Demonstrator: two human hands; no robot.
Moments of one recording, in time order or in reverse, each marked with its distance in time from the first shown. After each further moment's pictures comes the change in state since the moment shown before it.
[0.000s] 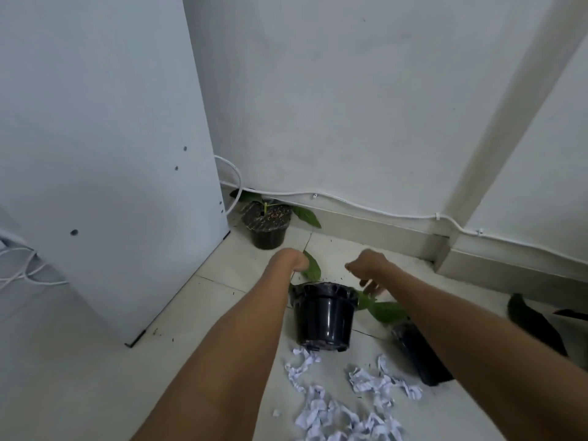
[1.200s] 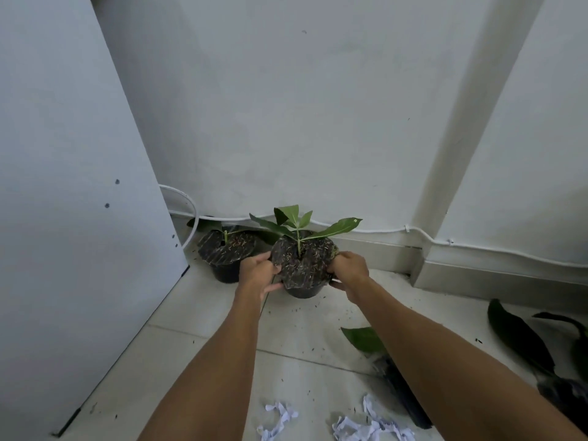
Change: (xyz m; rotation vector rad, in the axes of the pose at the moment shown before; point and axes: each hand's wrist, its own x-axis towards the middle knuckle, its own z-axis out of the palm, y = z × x) left_hand 0.067 0.025 0.013 -0.755 0.008 0.371; right_hand 0.067 0.007 -0.007 1.020 0.189 0.047
